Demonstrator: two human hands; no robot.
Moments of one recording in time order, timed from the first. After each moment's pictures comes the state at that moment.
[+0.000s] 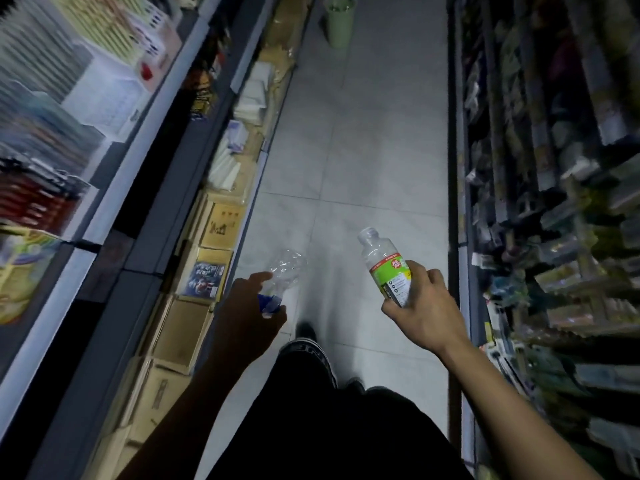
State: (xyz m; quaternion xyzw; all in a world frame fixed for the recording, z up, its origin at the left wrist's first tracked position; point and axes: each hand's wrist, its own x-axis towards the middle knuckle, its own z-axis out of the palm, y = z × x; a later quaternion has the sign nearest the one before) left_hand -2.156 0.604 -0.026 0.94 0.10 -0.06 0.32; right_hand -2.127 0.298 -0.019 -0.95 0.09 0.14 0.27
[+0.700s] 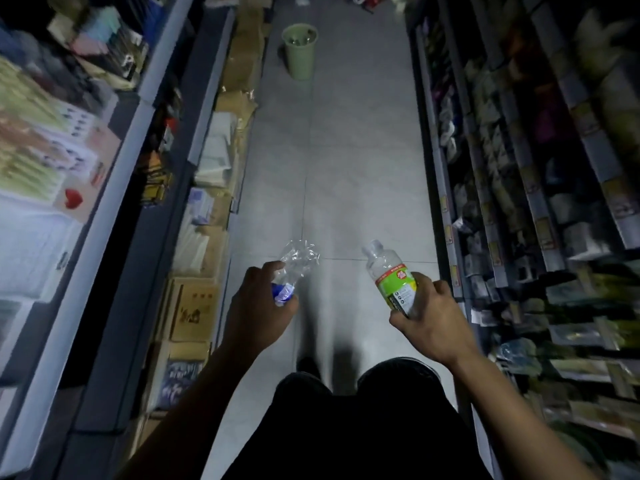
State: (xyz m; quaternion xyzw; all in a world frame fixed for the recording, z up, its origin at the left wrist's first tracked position) left_hand -1.758 0.607 -0.018 0.95 0.04 -0.08 0.30; right_hand -1.798 0.315 -0.011 -0.95 0.16 0.15 0.25
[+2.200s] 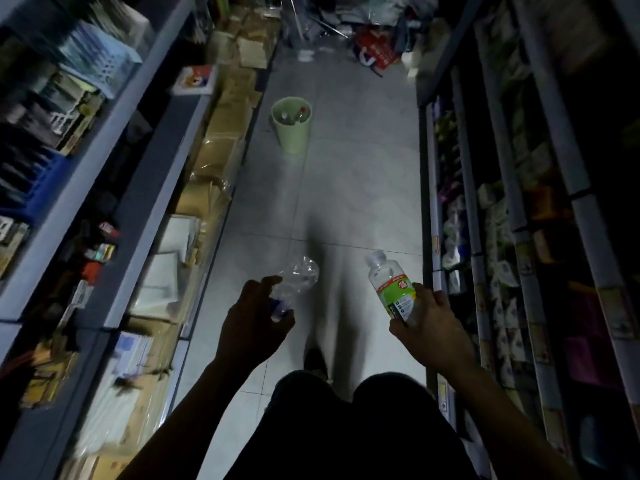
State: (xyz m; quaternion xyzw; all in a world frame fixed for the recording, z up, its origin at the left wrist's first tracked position) left_hand -1.124 0.427 -0.035 0.94 0.00 -0.04 0.33; right_hand -1.128 0.119 -0.028 -0.95 0.12 0.15 0.23
